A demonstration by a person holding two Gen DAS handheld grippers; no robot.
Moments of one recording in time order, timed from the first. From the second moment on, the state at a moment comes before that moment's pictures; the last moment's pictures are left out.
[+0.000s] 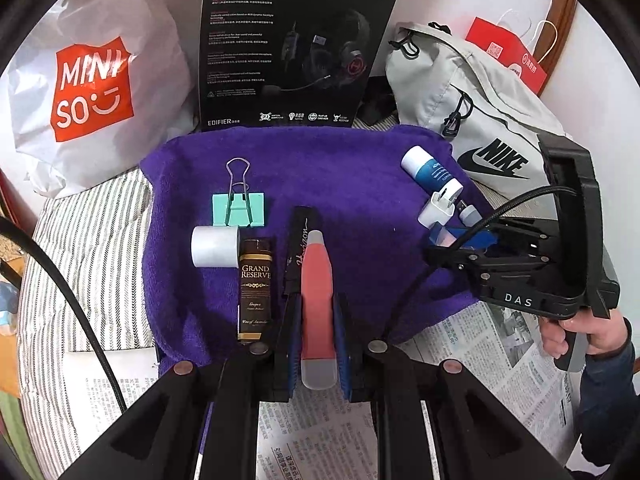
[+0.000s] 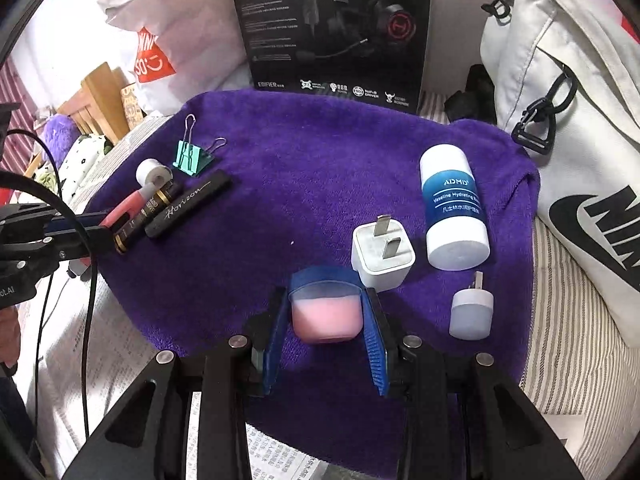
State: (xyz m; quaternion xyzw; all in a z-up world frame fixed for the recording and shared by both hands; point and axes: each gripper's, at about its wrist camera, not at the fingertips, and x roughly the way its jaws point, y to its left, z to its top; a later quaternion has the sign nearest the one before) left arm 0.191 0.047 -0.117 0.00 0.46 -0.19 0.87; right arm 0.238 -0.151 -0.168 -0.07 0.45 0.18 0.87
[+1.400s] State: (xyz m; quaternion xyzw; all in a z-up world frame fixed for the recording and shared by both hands) left arm 0.235 0.007 -0.141 0.02 0.49 -0.20 0.85; right arm 0.216 -0.178 -0.139 -0.05 0.43 0.18 0.88
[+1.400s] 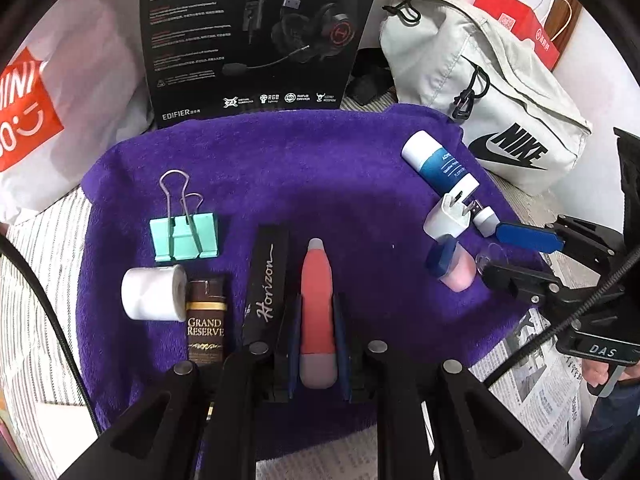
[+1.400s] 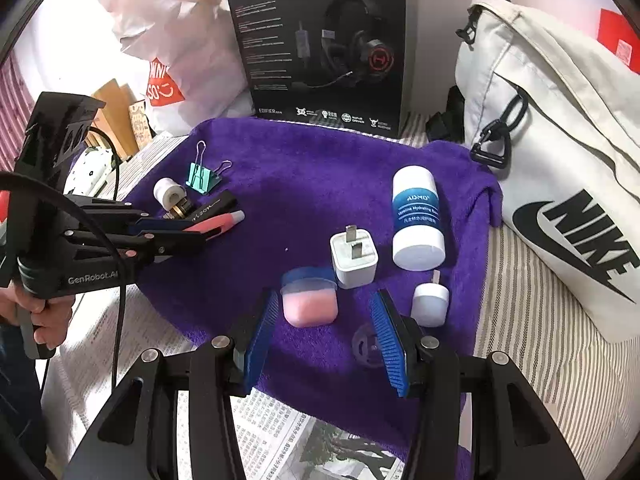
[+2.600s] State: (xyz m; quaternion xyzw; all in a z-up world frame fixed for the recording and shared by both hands) left arm 0.152 0.019 -0.097 0.02 0.46 -0.13 0.88; right arm 0.145 -0.198 -0.114 -0.01 0.42 0.14 0.90
